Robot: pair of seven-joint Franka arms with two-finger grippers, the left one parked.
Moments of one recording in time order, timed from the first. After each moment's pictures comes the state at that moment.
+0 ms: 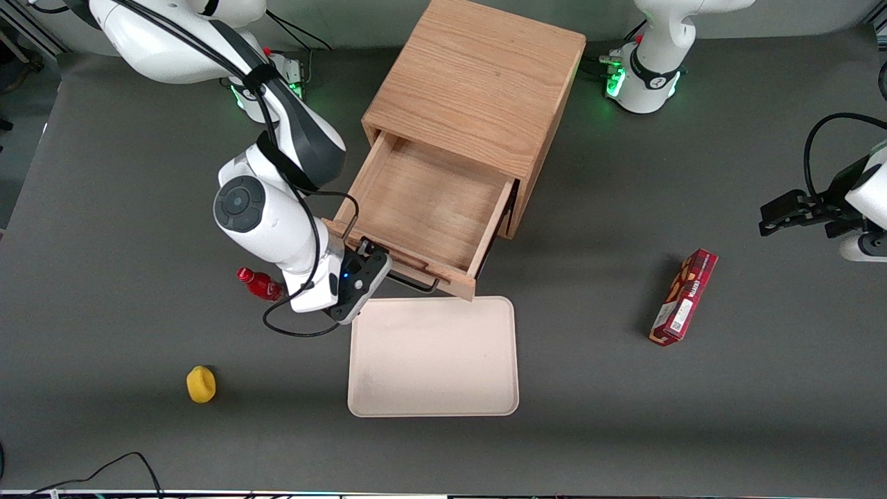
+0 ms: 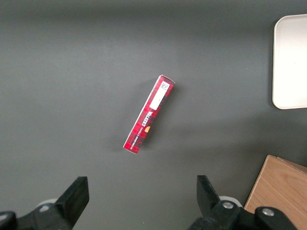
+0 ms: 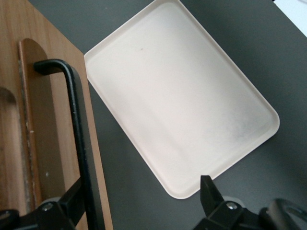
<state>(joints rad) 0.16 0.52 0.38 -1.52 0.00 2.18 -0.43</state>
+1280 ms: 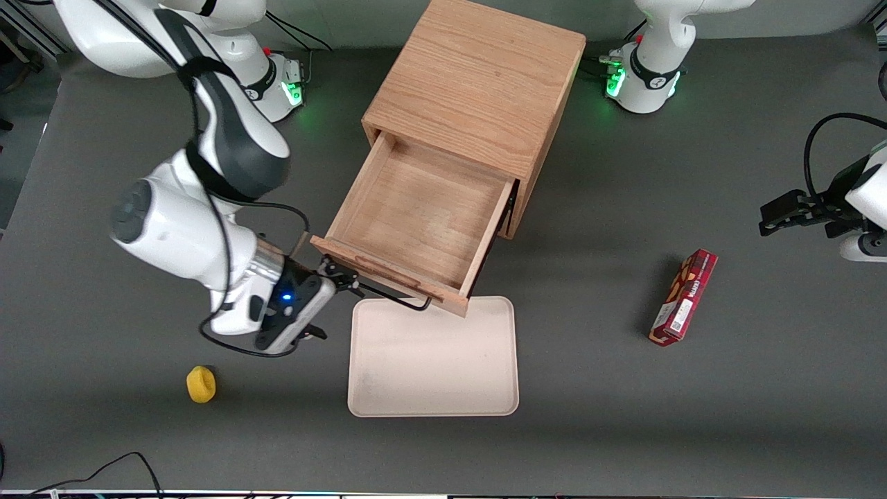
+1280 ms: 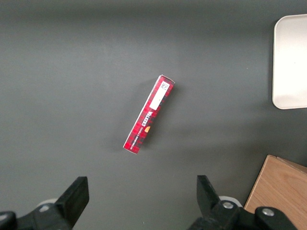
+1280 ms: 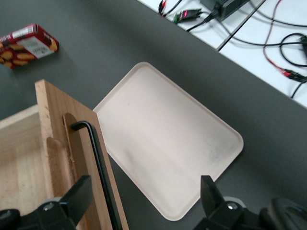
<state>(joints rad) 0.08 0.47 0.34 -1.40 0.24 2.15 -0.43</state>
